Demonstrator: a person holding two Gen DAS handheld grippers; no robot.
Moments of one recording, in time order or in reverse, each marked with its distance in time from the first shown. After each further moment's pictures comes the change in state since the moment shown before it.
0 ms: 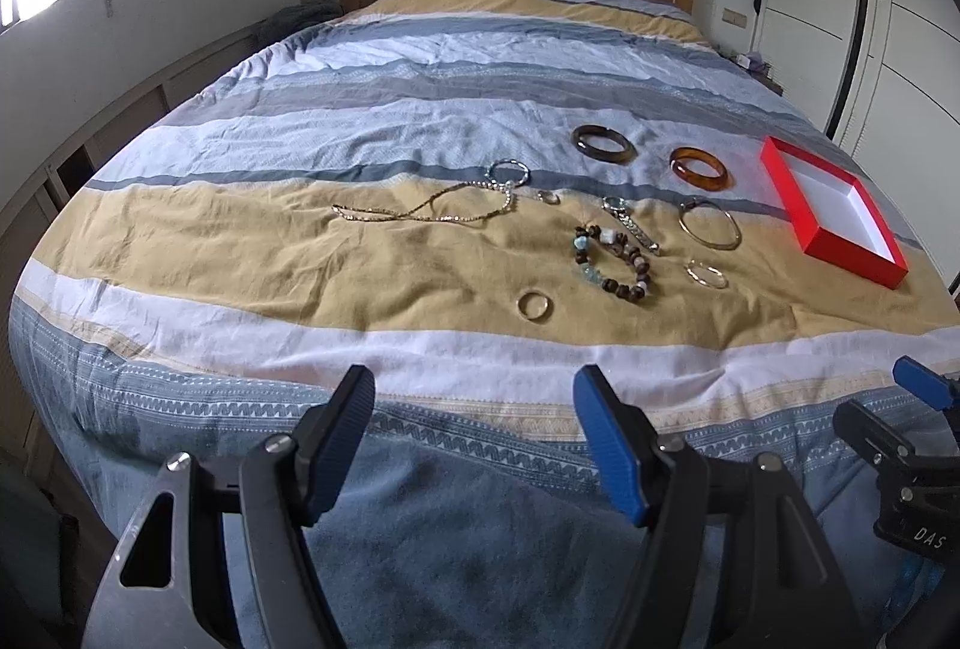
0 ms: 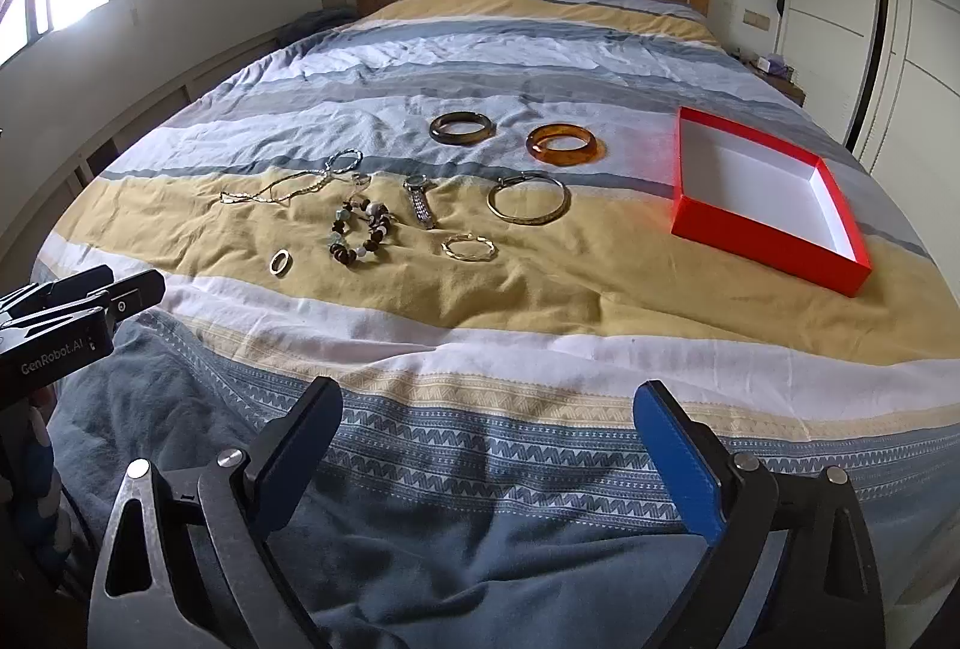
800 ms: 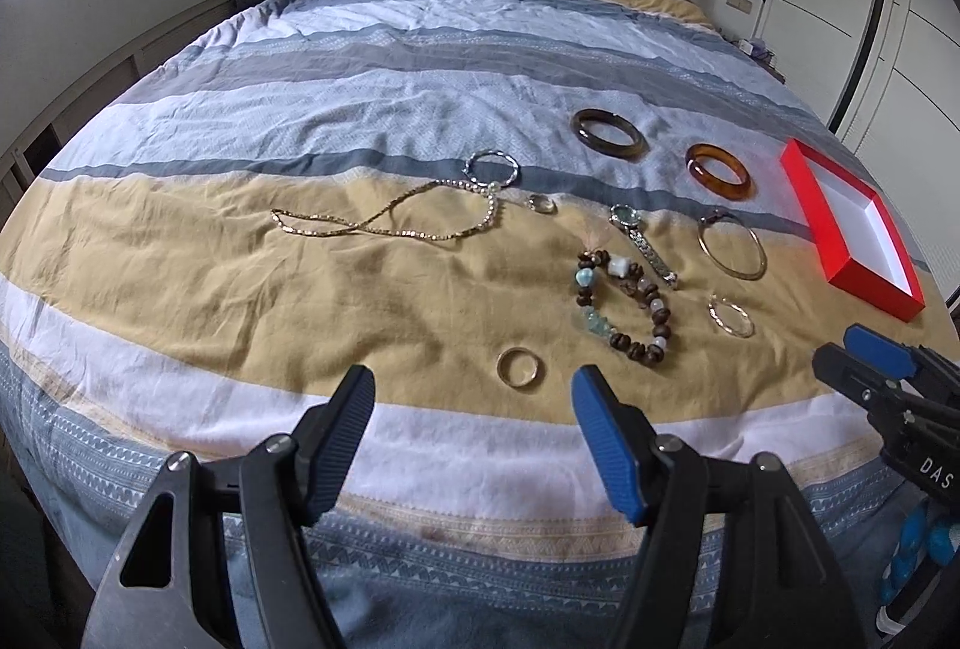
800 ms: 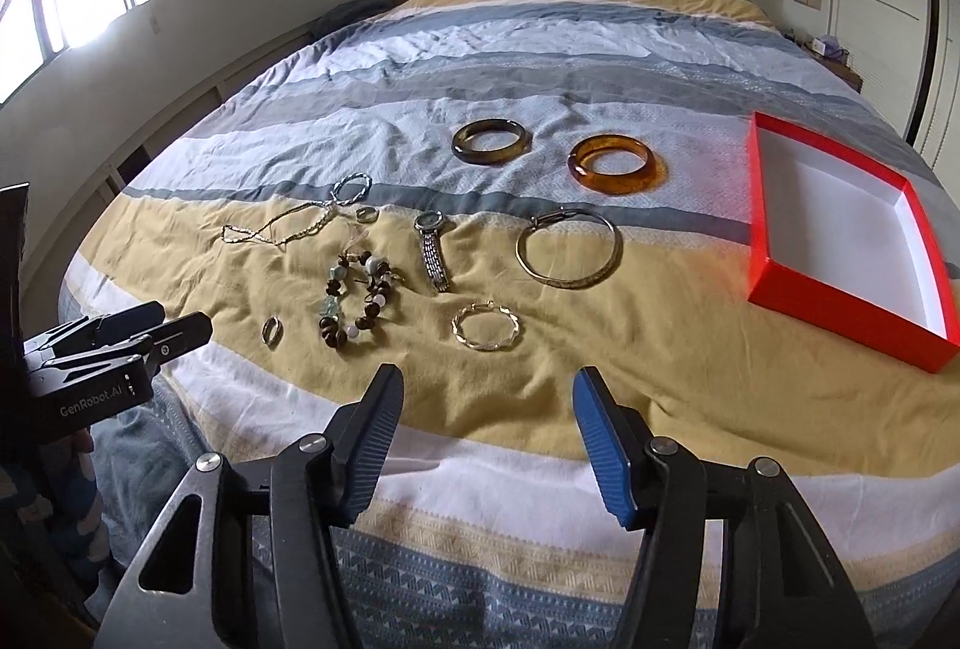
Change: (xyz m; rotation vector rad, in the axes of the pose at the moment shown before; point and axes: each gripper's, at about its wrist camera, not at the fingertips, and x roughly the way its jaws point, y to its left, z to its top) left arm 0.073 -0.005 0.041 -0.023 0.089 -0.055; right arm 0.072 -0.016 0.064 0.000 0.055 0.148
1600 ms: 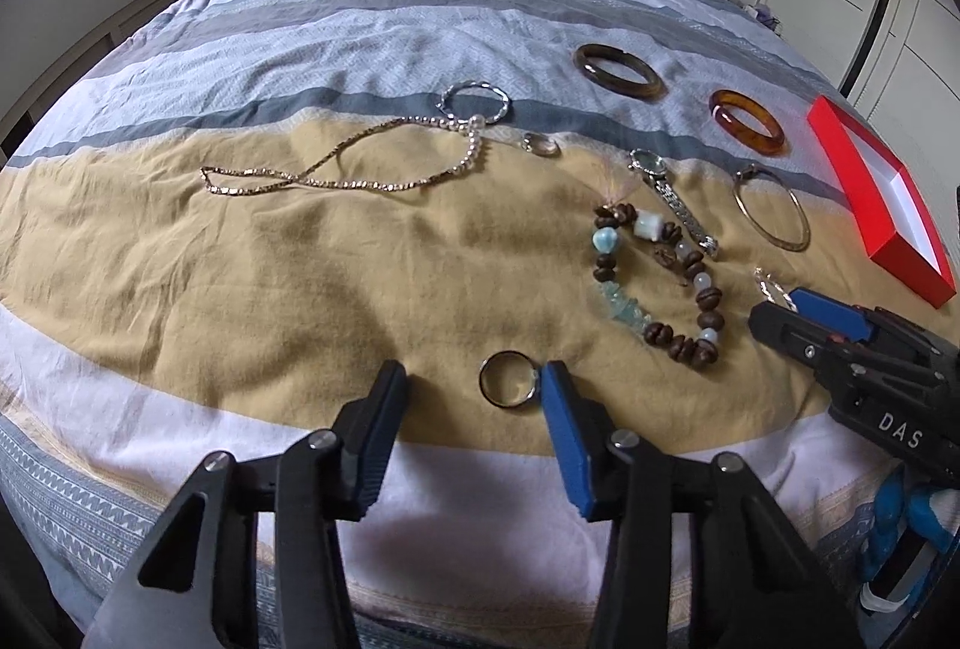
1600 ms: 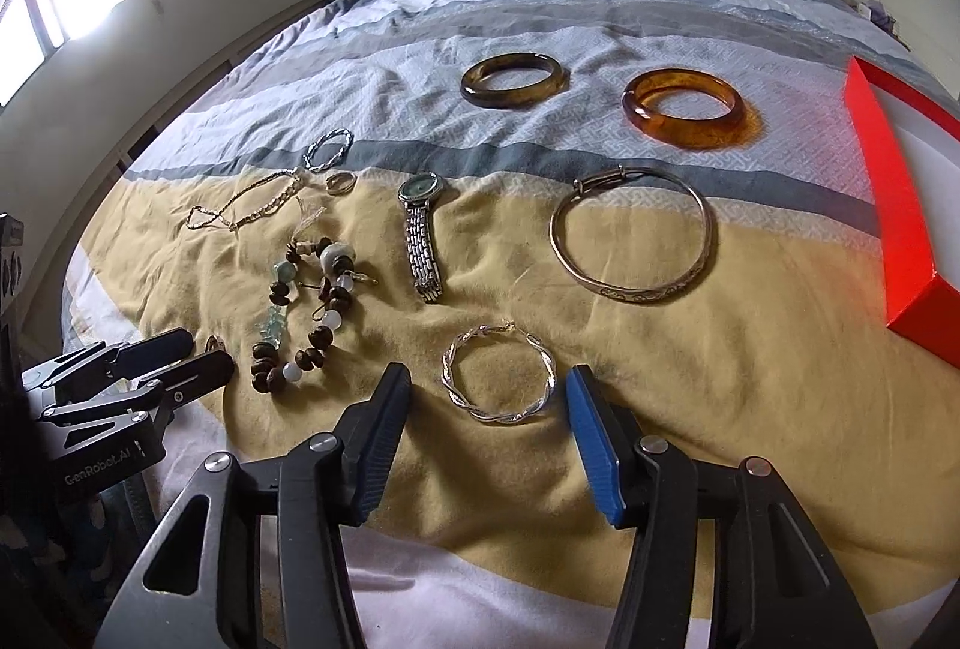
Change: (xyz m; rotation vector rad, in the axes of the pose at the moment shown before) left arm 0.062 -0.014 -0.003 0.014 0.084 -0.006; right arm 0.092 -0.009 0.014 0.006 0.096 0.089
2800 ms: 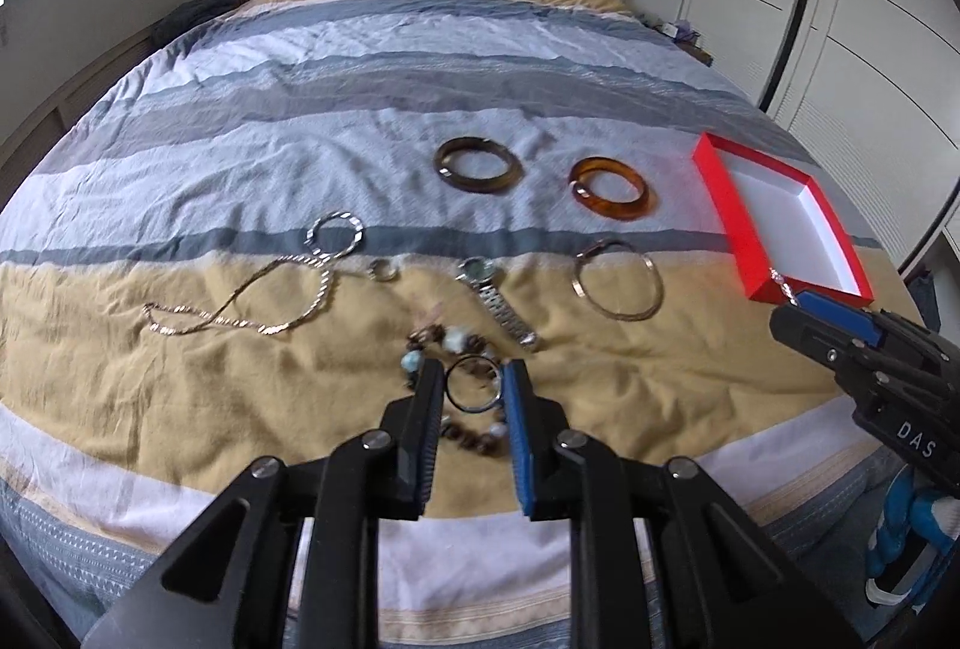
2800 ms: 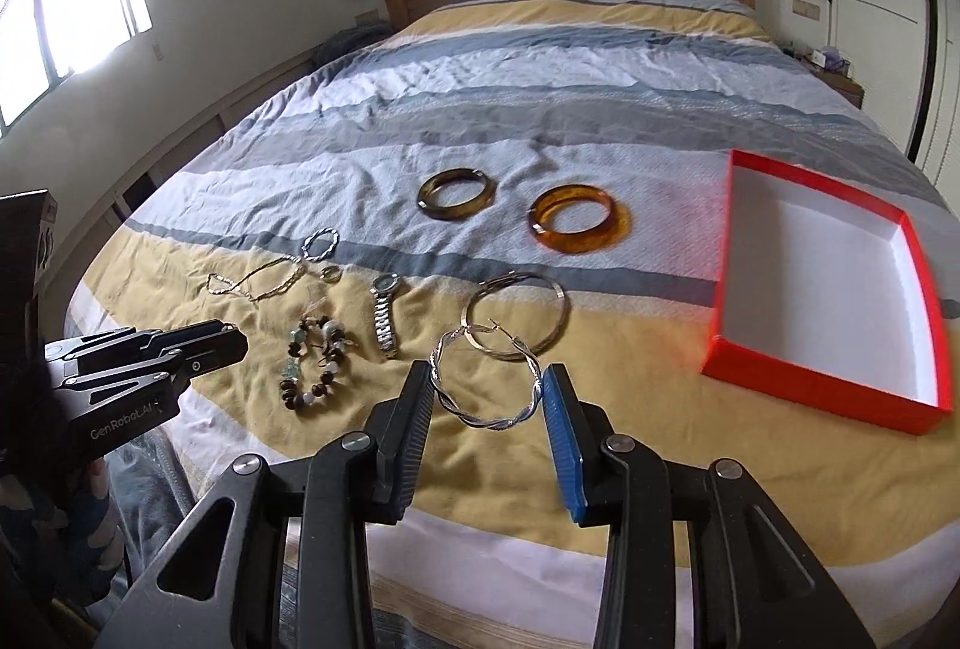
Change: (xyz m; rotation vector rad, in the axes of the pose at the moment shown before) left arm -0.060 -0.077 0.042 0.128 -0.102 -0.131; right arm -0.108 -0.033 0.006 0.010 -0.162 -0.078
